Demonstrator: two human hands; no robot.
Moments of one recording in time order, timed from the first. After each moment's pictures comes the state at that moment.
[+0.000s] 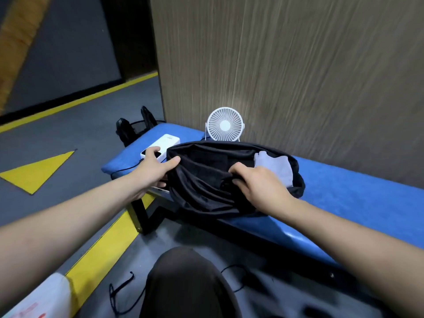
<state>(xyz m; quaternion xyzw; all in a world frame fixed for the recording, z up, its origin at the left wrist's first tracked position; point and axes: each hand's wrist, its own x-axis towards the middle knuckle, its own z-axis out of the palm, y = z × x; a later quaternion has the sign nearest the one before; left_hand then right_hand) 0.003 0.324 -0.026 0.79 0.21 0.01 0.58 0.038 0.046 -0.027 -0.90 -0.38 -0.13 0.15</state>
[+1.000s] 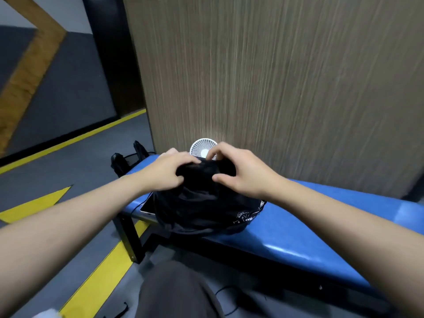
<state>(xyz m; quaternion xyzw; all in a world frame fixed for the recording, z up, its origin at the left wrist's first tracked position) 0.002 0.259 0.072 0.96 -0.20 0.09 0.17 -0.006 0.006 0.101 -0.84 -0.43 -0.10 0.31</state>
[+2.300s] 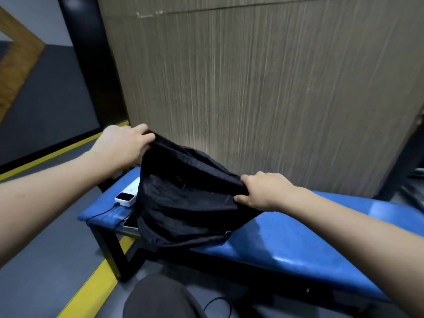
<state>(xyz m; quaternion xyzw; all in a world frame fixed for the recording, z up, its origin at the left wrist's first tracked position) 0.006 0.281 0.153 0.91 -0.09 0.27 -0.30 -0.002 -0.059 0.095 -0.98 -0.21 -0.03 -0.05</state>
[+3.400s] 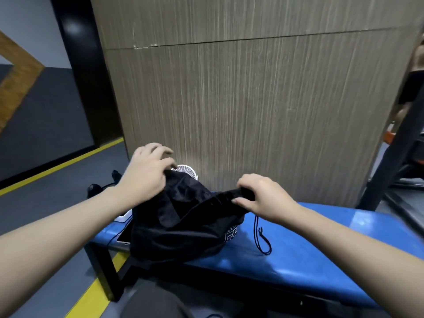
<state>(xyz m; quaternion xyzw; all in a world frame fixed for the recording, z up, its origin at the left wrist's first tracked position) -0.014 0.214 0.133 0.93 -0.16 0.34 -0.05 -0.016 -0.102 0.099 -0.90 -0.33 -0.20 0.17</state>
